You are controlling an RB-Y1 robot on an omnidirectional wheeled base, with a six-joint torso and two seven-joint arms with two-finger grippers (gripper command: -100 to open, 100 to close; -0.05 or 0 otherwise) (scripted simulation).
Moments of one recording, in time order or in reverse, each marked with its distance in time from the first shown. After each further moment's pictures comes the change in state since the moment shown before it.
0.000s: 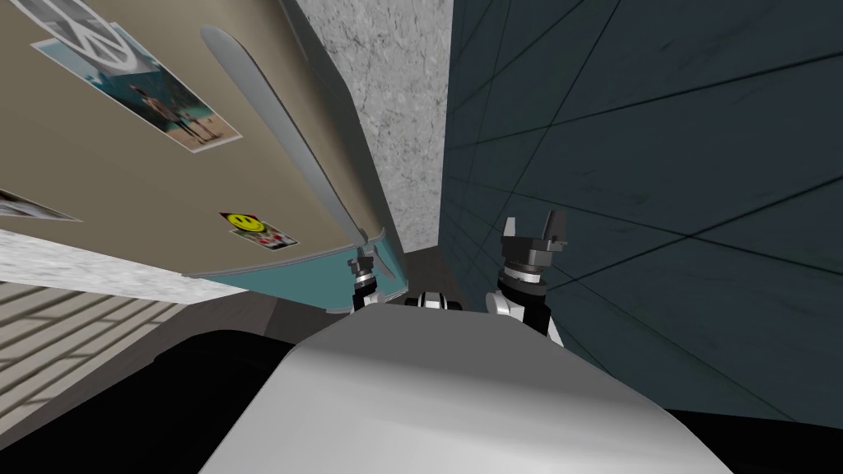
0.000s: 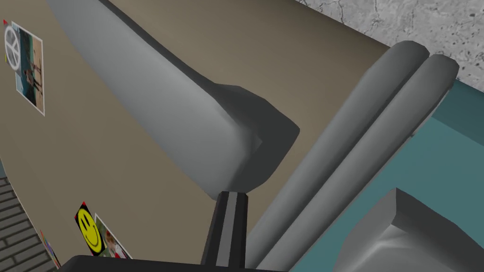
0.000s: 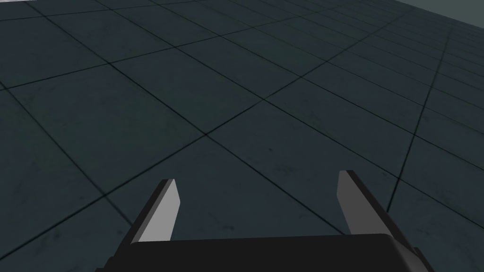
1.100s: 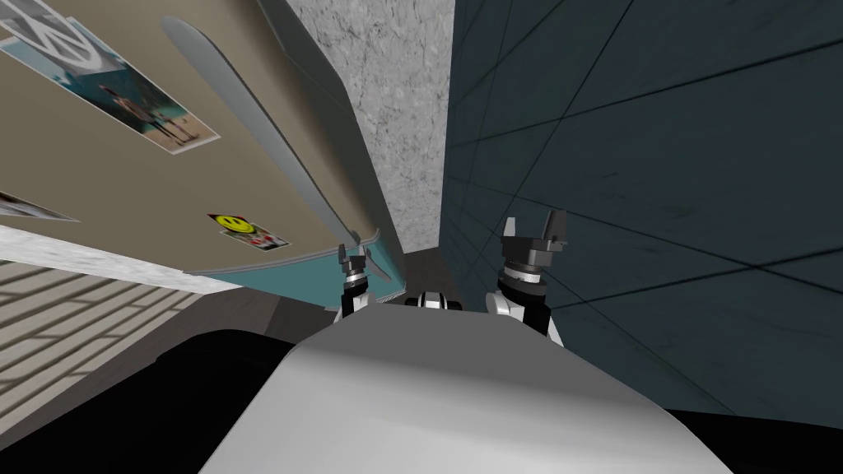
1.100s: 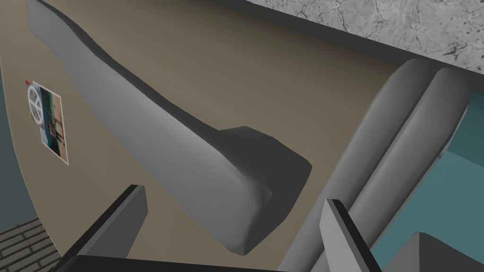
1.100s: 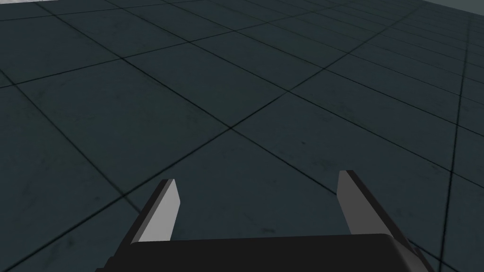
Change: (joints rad) left arm 0.023 0.116 0.040 -0.047 0.018 0.023 -0.039; right arm 0.000 0.000 0.000 0.000 0.000 0.000 0.000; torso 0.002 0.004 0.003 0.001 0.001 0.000
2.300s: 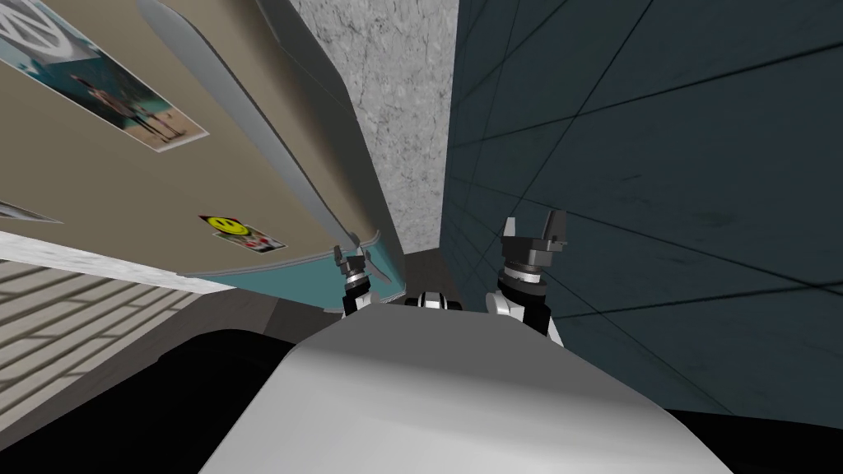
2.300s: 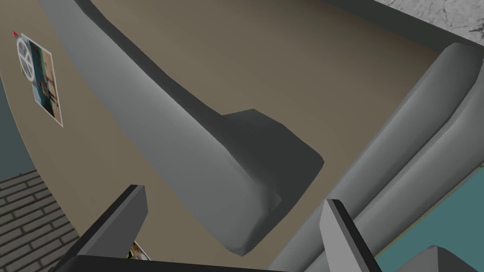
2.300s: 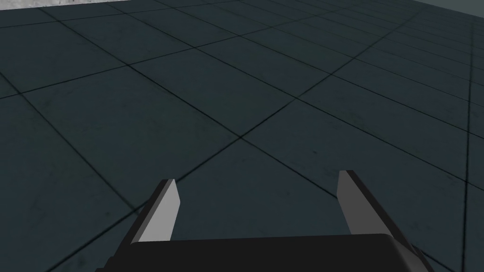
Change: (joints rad) left arm 0.020 -0.149 0.019 -0.092 0.021 0.063 -0.015; right arm 0.000 0.000 0.000 0.000 0.000 0.000 0.000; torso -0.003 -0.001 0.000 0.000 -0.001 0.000
